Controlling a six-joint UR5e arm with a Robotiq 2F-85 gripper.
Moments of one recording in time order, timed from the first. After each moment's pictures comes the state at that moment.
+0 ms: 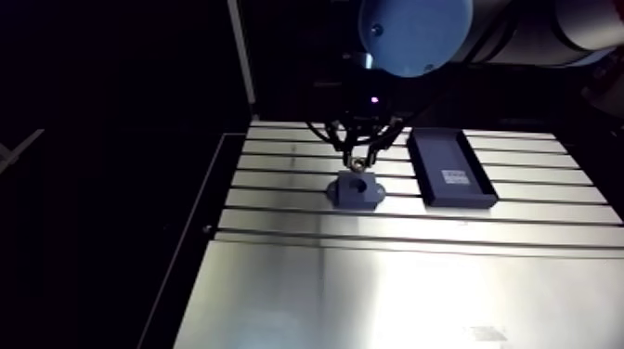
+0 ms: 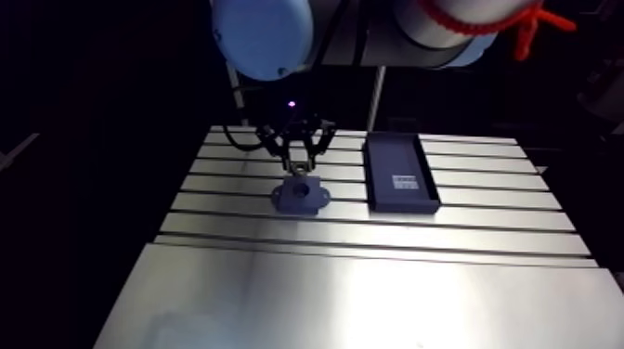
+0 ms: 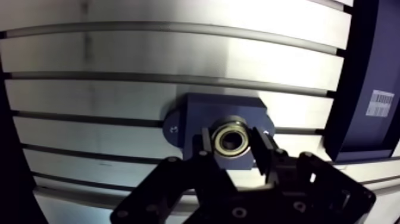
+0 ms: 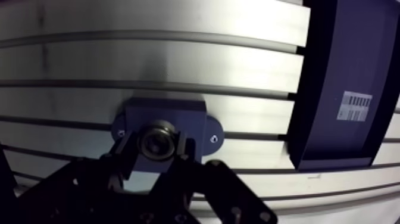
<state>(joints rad) 0.03 -1.18 1.82 -2.13 -1.60 -1.63</state>
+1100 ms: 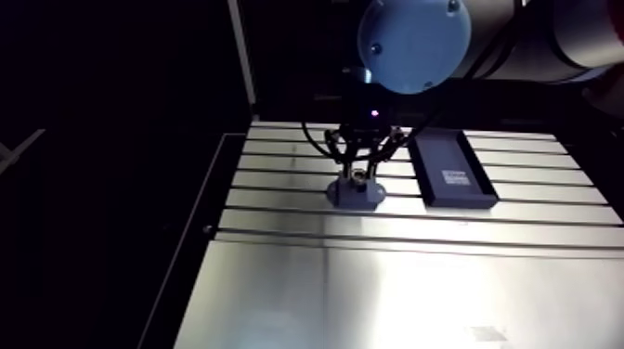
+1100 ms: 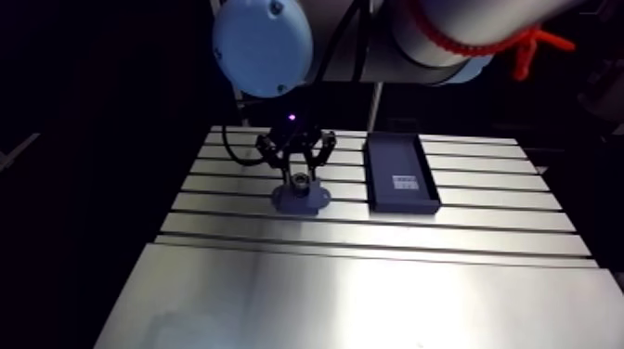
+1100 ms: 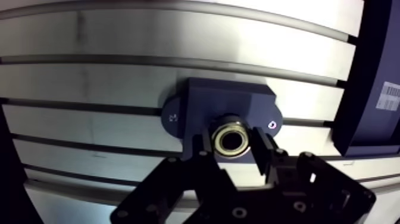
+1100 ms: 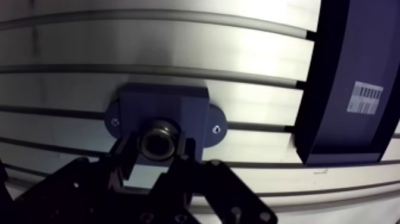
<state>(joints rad) 0.03 -1.18 1.86 -2.13 -1.60 -1.64</state>
